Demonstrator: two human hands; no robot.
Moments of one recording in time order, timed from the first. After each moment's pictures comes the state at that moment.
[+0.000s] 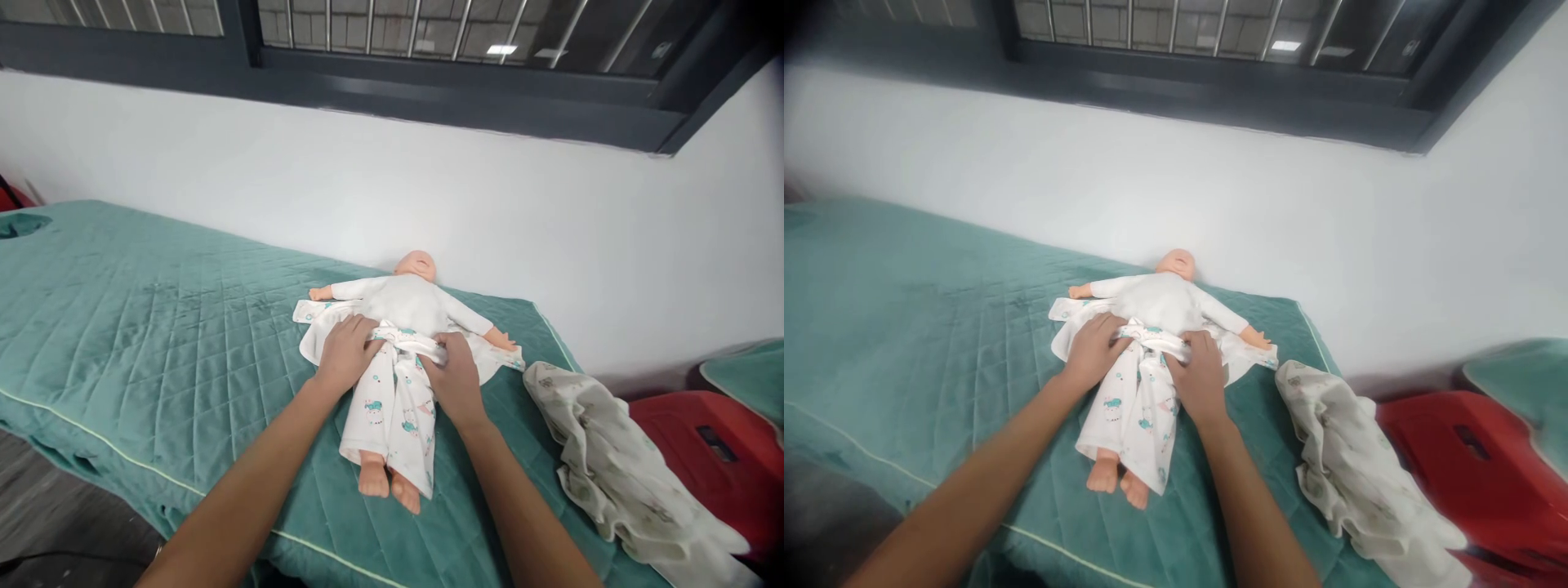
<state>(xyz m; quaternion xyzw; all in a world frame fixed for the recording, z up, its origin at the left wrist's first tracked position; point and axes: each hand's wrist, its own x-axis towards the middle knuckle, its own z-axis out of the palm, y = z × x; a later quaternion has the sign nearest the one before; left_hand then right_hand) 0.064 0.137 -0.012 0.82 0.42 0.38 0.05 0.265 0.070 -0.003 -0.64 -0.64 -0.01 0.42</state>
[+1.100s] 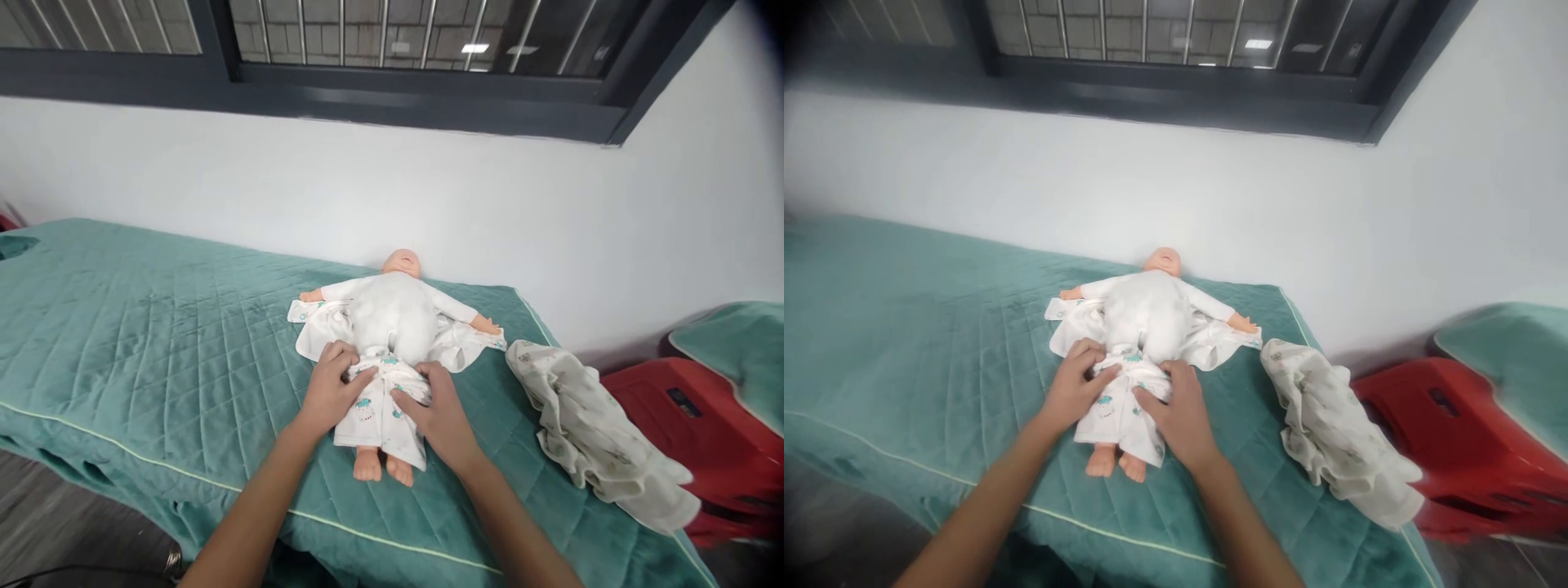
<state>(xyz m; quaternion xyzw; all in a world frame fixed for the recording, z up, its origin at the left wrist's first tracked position) 0.038 0.063 -0.016 0.78 0.39 0.43 0.24 0.231 -0.014 -0.001 -0.65 -0.62 0.17 0.41</state>
